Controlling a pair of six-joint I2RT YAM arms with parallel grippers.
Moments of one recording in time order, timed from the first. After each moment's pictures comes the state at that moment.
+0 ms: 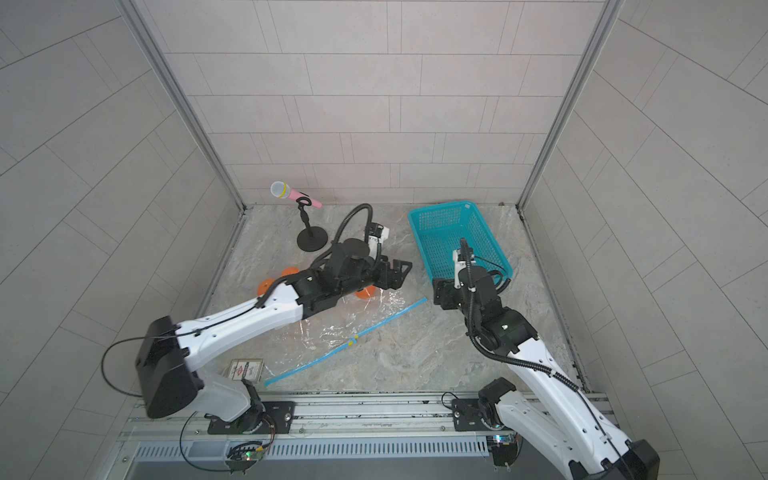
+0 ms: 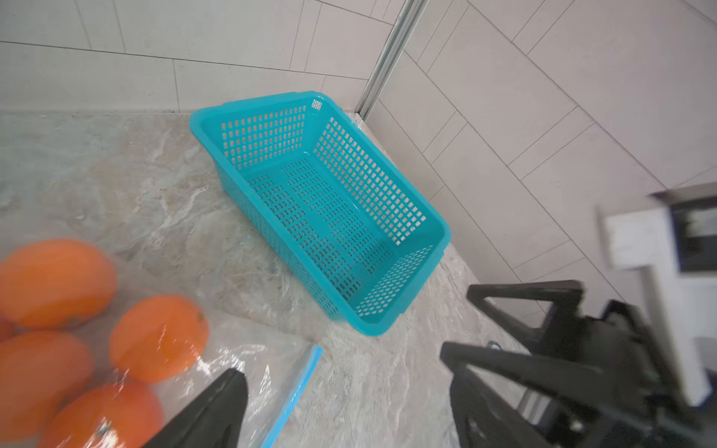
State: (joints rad) left arm -0.86 1.40 1.13 -0.16 -0.01 -0.51; right arm 0.53 0.82 0.72 -0.50 0.18 0.36
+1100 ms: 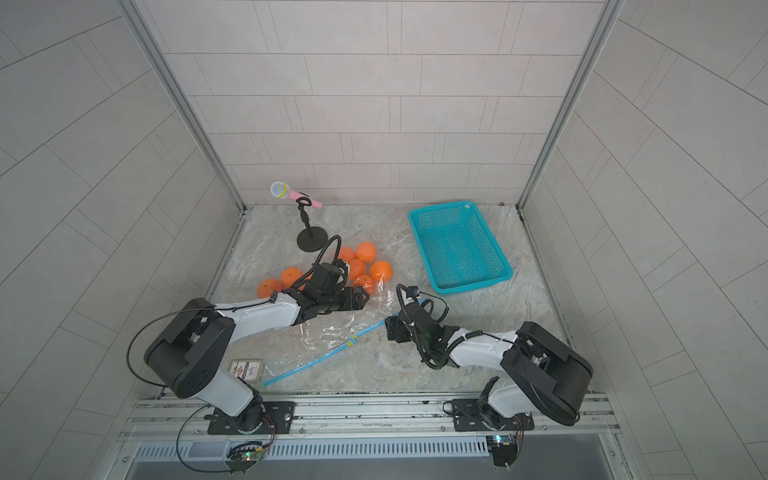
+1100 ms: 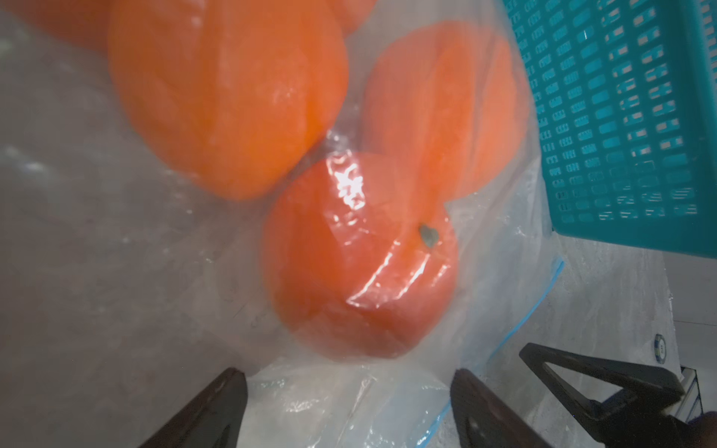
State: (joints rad) left arm -0.58 1.60 0.75 0.01 0.18 -0.59; right arm 0.79 1.42 0.42 0.25 0.20 0.66
